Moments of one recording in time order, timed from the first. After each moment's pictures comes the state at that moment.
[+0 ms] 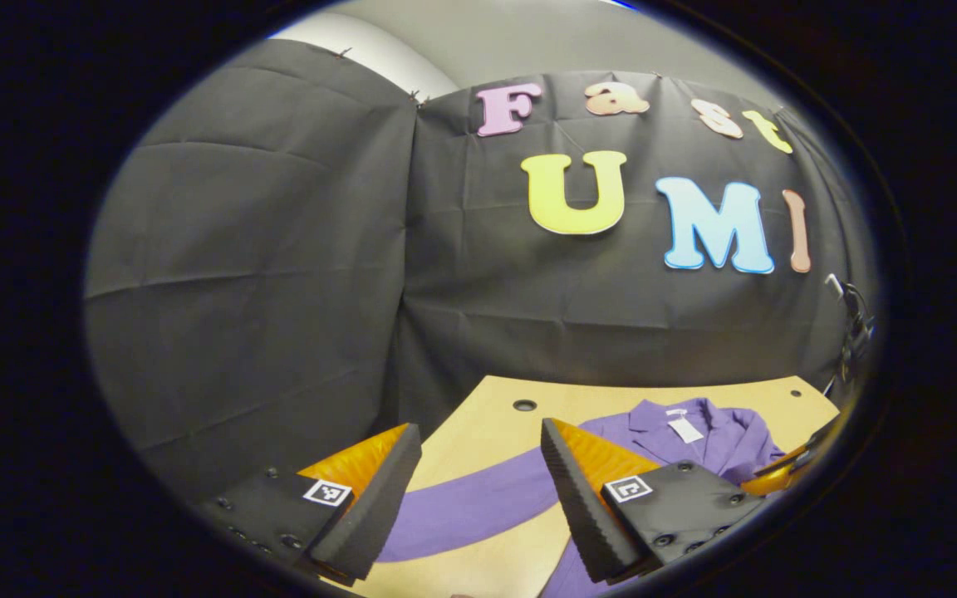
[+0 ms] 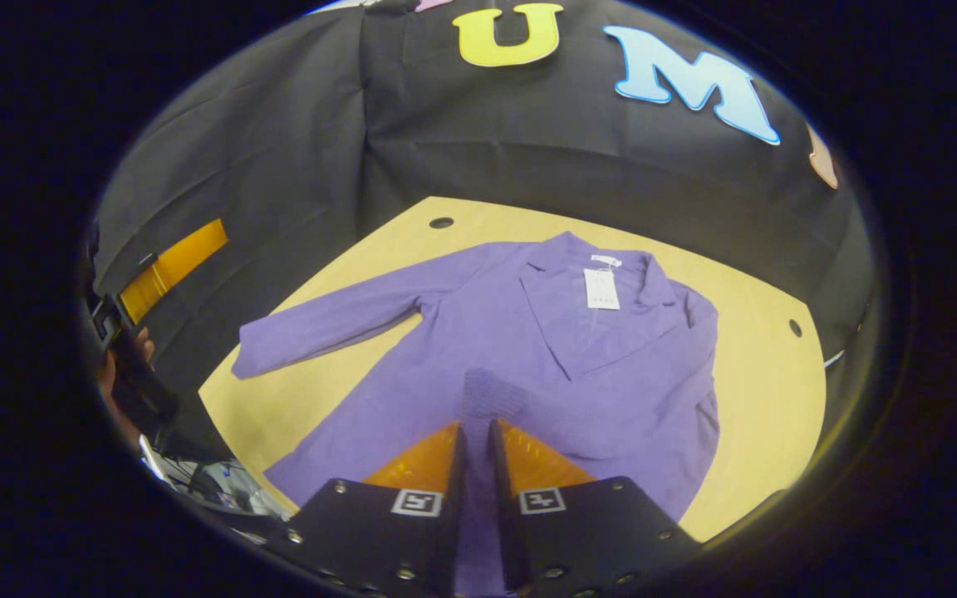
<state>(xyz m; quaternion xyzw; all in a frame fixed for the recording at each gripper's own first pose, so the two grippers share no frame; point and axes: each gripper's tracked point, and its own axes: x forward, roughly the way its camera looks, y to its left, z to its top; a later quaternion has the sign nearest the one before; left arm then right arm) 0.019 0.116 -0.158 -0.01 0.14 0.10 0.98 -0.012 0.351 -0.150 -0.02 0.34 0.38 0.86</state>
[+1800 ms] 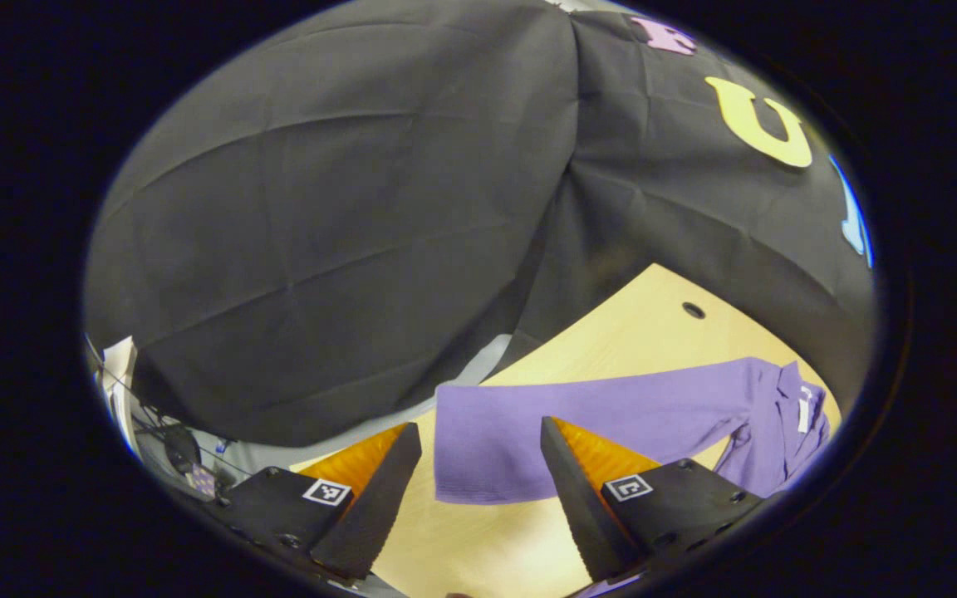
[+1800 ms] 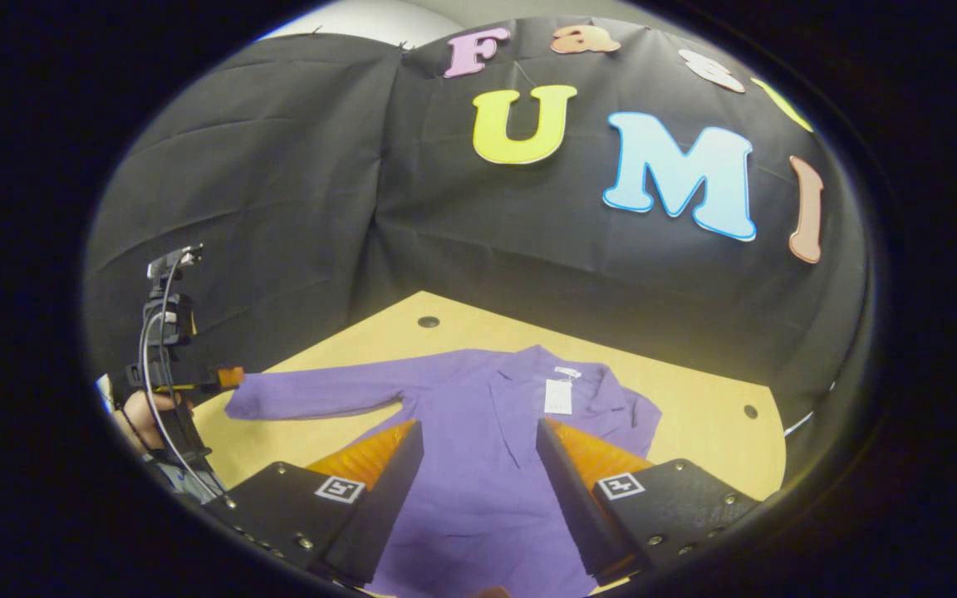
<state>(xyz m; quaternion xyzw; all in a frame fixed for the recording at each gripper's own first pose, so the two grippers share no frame) -0.051 0.264 -0.325 -0.13 0.35 0.37 0.85 0.021 0.317 -0.059 -0.01 0.16 0.35 0.92</state>
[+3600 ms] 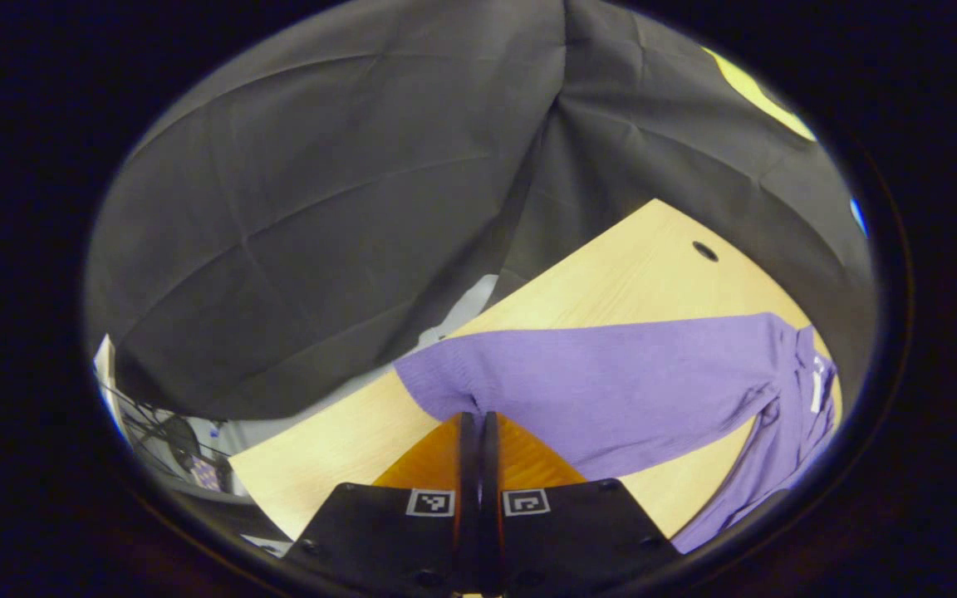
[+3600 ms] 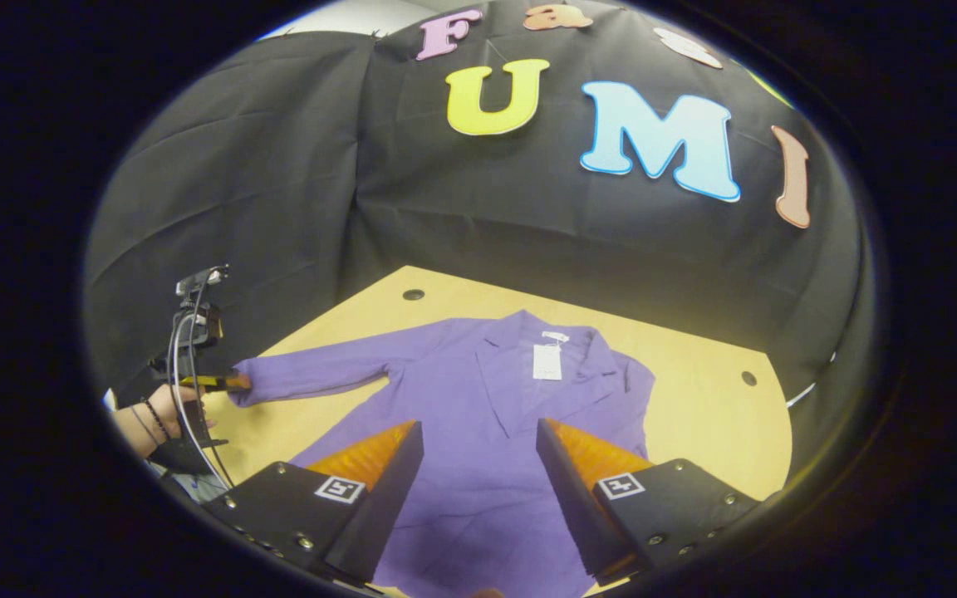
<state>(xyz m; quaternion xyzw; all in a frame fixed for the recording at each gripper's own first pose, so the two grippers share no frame) -0.011 0.243 -0.405 -0.19 0.43 0.32 0.82 0.021 0.298 -0.090 -0.01 0.22 0.33 0.92</state>
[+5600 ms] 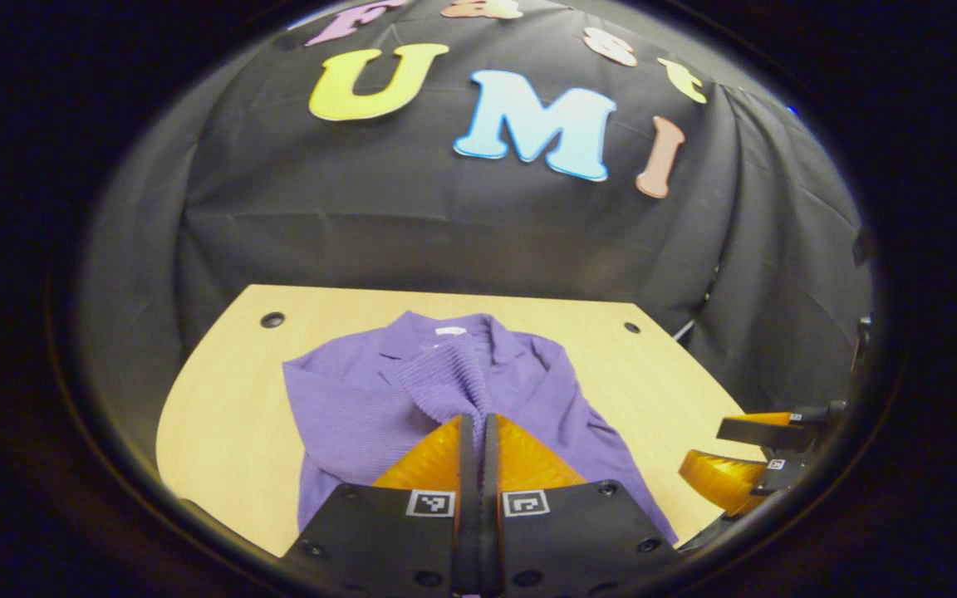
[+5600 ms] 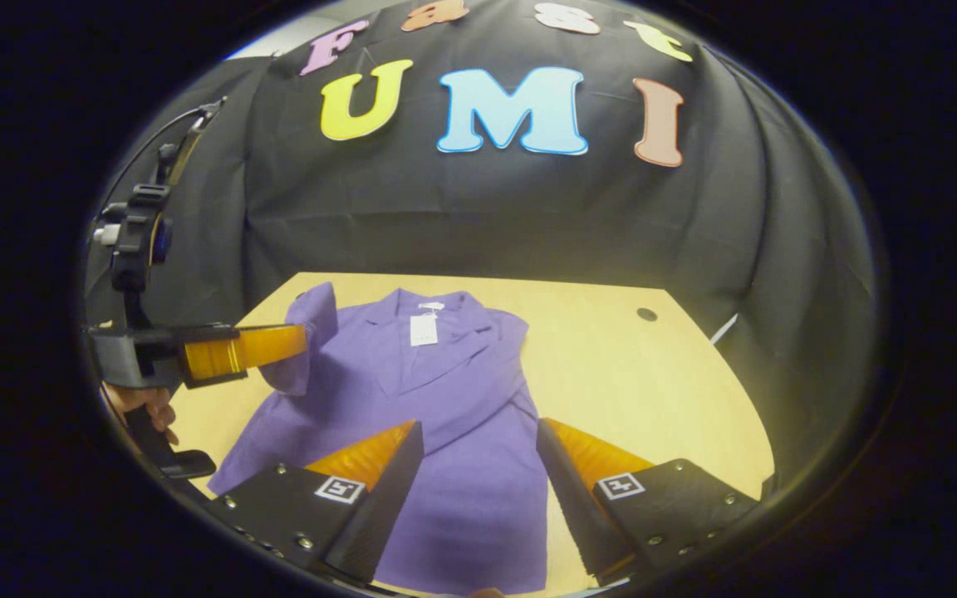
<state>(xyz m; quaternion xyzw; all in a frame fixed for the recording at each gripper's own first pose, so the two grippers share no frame) 0.064 -0.229 -0.238 -0.07 0.35 -0.21 0.91 0.018 0.164 -0.138 0.06 0.27 0.16 0.95</state>
